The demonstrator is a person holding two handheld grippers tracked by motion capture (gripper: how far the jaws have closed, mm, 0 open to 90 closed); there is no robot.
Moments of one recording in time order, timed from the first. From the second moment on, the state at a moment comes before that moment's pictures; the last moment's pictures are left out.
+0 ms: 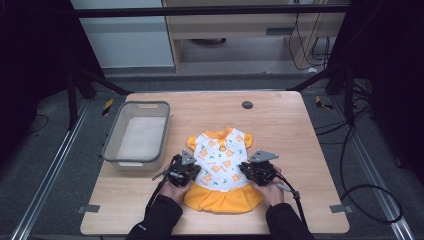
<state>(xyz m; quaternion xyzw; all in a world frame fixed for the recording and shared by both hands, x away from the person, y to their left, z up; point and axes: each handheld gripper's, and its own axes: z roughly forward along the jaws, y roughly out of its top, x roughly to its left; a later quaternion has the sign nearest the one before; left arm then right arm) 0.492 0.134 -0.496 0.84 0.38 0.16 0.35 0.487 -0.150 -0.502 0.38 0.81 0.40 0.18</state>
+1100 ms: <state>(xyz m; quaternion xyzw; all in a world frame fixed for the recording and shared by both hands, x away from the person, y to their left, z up) 0.496 0.111 -0.493 0.85 0.37 0.16 0.35 0.480 -0.152 -0.507 0.40 0.81 0.39 0.19</state>
